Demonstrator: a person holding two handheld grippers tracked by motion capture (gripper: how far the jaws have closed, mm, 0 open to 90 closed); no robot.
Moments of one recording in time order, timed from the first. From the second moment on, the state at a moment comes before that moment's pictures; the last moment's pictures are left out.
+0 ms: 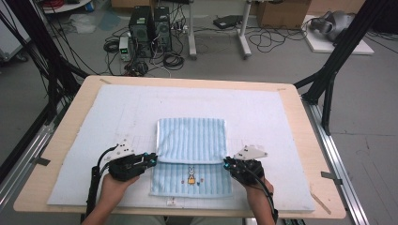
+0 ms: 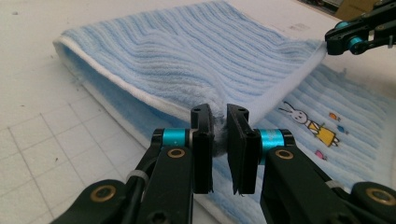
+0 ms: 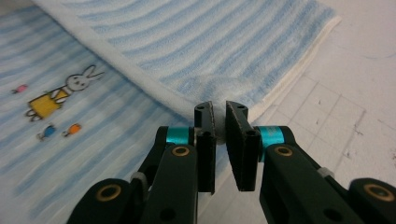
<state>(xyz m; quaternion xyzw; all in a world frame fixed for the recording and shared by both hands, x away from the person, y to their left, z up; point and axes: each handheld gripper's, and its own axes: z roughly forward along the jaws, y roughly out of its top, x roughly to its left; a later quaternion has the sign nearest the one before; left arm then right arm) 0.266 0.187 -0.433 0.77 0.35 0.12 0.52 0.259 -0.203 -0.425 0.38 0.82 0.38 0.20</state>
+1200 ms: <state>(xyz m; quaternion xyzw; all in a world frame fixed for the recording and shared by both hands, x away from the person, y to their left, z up) 0.213 0.206 -0.445 0.77 0.35 0.07 0.53 0.181 -0.219 -0.428 0.40 0.80 0.41 0.18</state>
